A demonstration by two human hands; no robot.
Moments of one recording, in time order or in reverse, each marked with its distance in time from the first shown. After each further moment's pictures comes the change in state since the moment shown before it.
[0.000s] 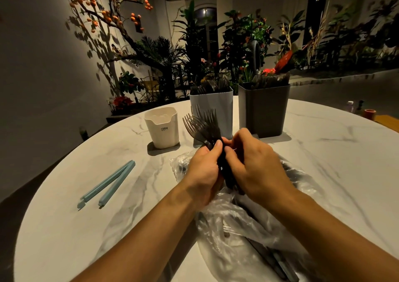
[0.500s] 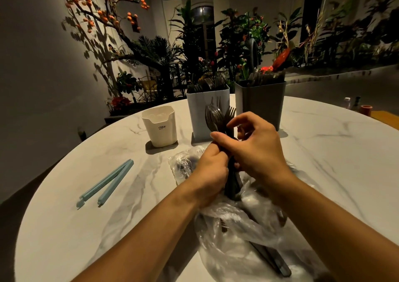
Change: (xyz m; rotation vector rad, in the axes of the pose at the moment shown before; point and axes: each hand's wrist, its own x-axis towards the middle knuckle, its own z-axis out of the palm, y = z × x) left_hand -0.015 -0.001 0.013 0.207 -0.133 0.098; right_hand 0.019 -0.006 -0.010 0.375 0.173 0.096
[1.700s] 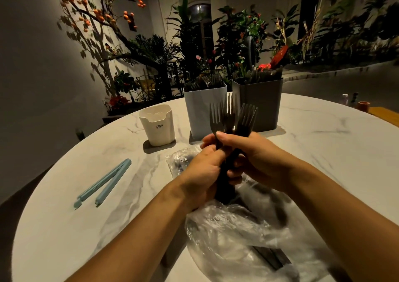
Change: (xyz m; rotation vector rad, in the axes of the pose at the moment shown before) left_hand -0.009 0.007 -0.012 -0.106 -0.251 -0.129; right_hand 0.000 -0.005 -0.023 0.484 -0.682 0.417
